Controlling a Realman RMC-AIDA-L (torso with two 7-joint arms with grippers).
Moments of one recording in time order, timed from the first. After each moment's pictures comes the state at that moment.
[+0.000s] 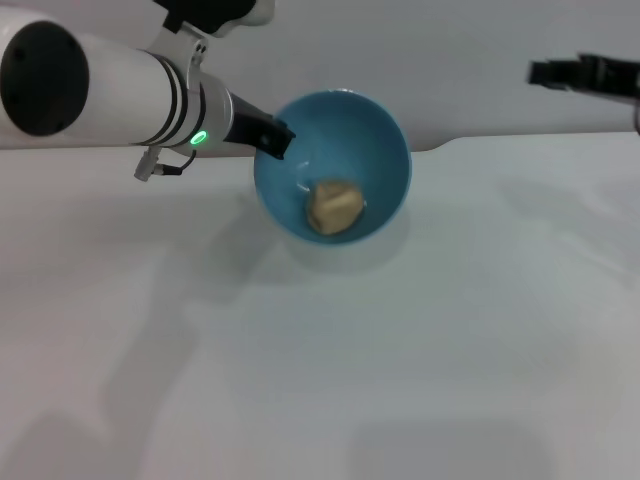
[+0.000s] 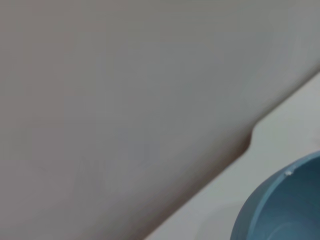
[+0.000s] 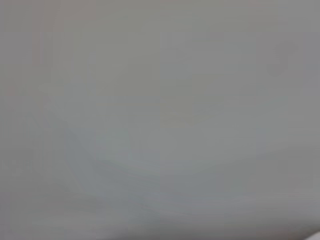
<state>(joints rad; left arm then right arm) -0.75 -2.06 1.62 1.11 -0.48 -0.79 0.33 0.40 2.07 -1.04 -1.37 1.04 1.11 -0.52</state>
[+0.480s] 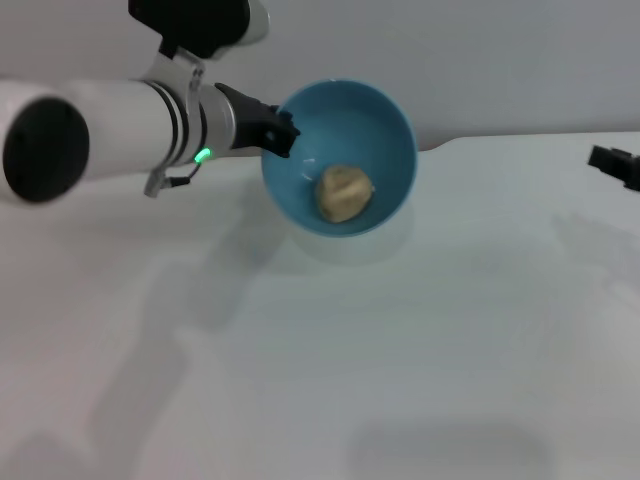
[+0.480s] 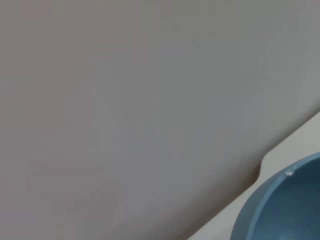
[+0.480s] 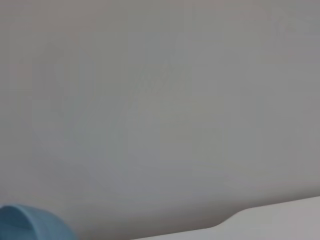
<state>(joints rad) -0.67 -2.07 1.71 1.11 -0.49 -0.60 0.32 0.18 2.08 -1.11 -1.19 1.33 0.90 -0.93</state>
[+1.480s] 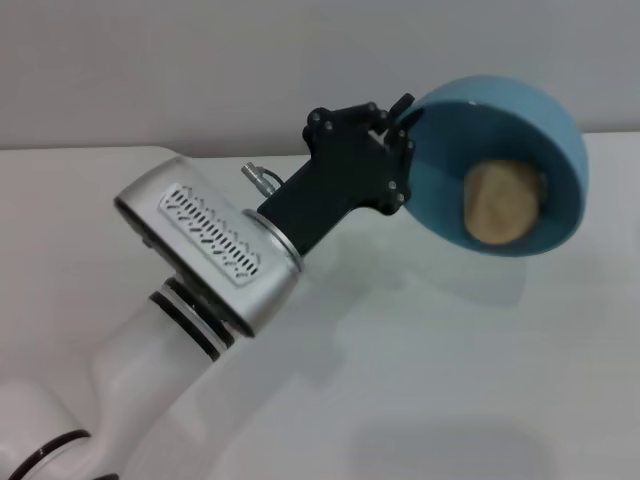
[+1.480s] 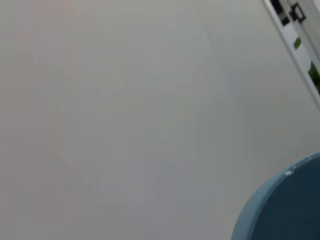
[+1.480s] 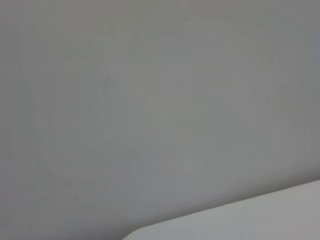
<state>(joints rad) -0.45 -2.08 2.42 0.78 -0.48 0.90 0.32 0.13 2.08 -1.00 -1.13 1.35 0.78 -1.01</state>
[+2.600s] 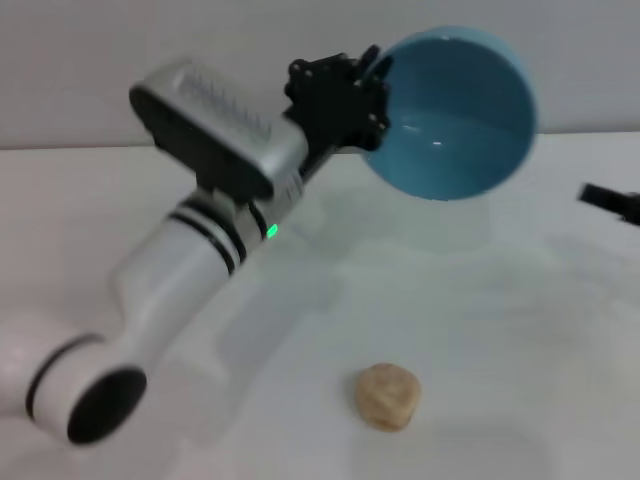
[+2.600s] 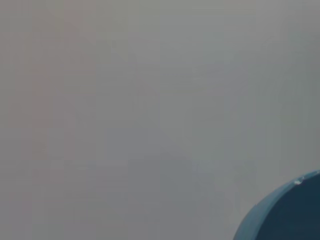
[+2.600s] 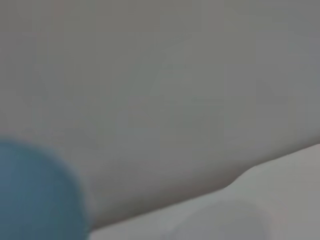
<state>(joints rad) -0.55 -2.07 2.28 0.87 -0.72 0.56 0.36 0.26 2.07 -0.99 -0.91 1.45 1.01 -1.04</state>
